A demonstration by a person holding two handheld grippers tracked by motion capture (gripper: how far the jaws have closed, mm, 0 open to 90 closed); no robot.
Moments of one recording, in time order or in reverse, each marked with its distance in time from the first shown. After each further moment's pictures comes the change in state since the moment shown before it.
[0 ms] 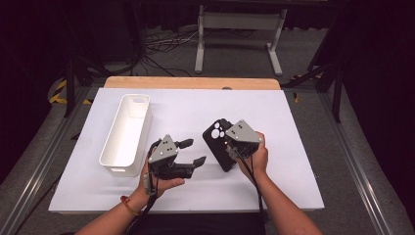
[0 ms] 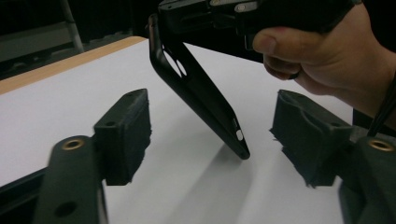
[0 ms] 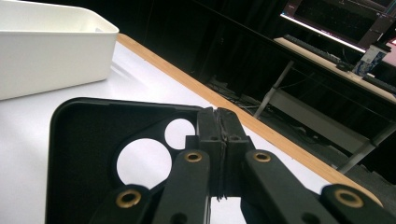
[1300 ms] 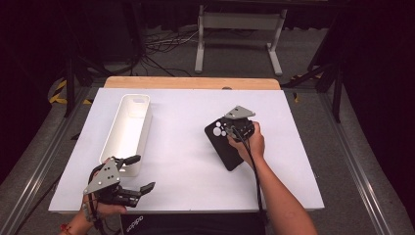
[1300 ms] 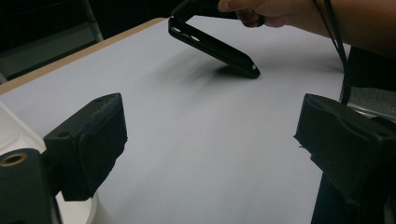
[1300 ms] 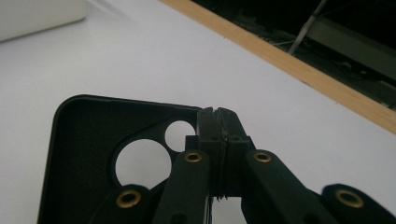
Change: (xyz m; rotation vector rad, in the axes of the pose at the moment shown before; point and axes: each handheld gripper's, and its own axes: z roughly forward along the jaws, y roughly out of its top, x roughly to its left) left arm 0.017 -0.051 -0.123 0.038 0.045 0.133; right arm -0.035 -0.024 0.063 0.251 0.112 0.130
